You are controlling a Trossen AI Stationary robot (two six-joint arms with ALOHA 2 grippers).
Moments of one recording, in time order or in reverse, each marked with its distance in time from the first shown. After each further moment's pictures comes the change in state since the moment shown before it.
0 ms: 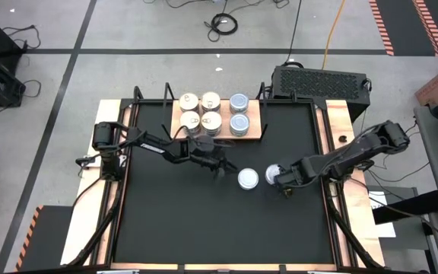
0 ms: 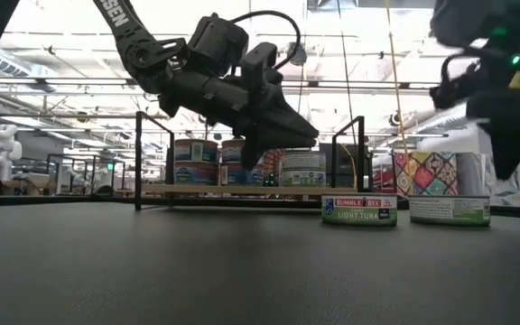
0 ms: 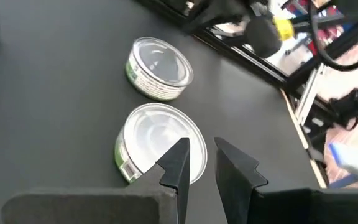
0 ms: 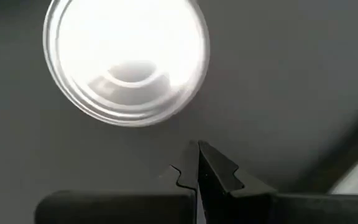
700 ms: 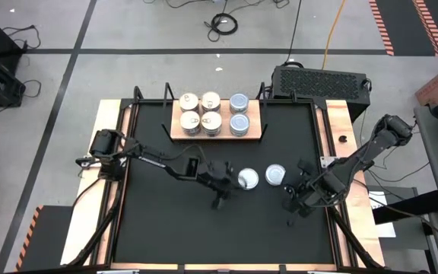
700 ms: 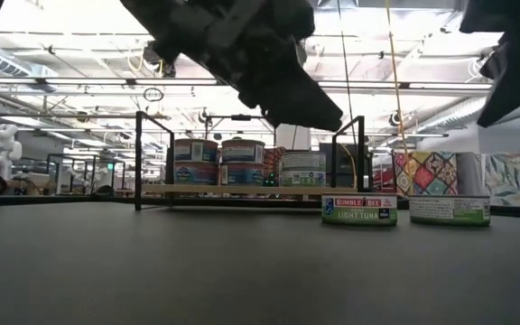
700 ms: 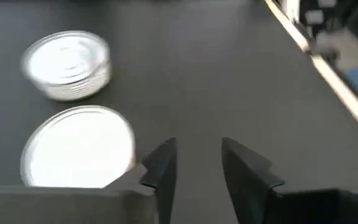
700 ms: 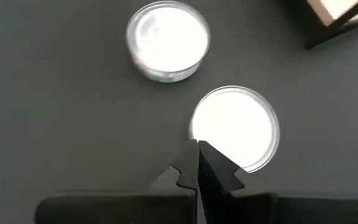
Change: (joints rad) left arm -0.226 0.010 0.228 -0.409 -0.166 0.449; right arm 0.349 -0.141 0.029 0.158 0.345 -0.066
